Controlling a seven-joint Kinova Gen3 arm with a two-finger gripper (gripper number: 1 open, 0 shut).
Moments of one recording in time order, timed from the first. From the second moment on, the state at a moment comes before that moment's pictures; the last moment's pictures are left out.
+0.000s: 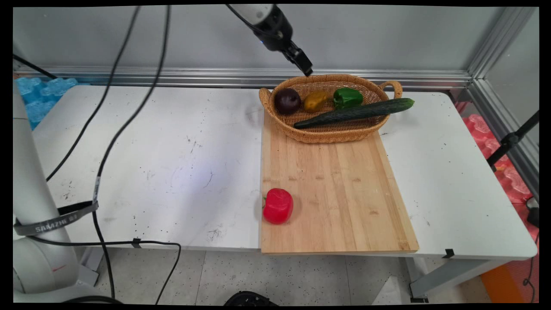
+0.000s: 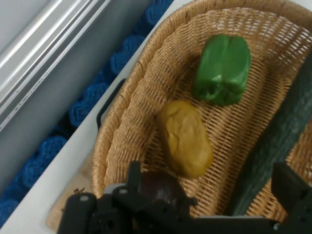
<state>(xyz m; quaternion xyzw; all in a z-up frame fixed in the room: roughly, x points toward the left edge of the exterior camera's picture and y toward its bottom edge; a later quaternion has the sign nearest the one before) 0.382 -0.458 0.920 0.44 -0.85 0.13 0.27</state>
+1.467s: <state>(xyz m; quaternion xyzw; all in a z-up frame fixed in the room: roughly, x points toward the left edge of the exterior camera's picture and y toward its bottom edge) 0.316 -0.540 0.802 0.46 -0.86 0.10 0.20</state>
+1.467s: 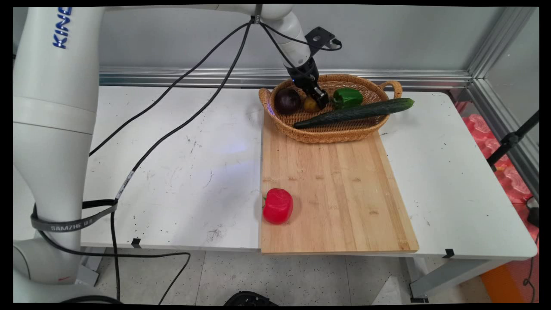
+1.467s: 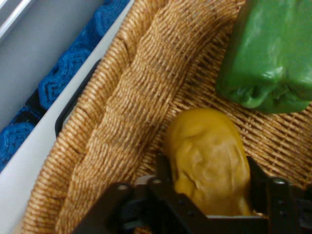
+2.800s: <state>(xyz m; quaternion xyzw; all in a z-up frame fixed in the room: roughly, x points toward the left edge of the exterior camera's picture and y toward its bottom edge) 0.328 -0.481 0.931 0.34 -0.90 0.14 0.25</state>
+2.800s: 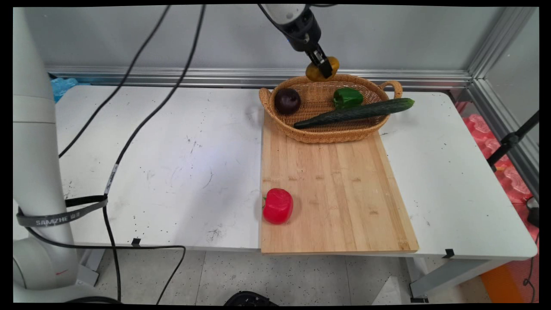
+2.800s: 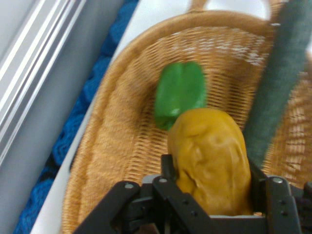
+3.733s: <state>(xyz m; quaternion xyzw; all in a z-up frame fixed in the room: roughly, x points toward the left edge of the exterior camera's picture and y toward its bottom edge) 0.290 -0.374 0.957 0.08 -0.96 0.07 0.27</state>
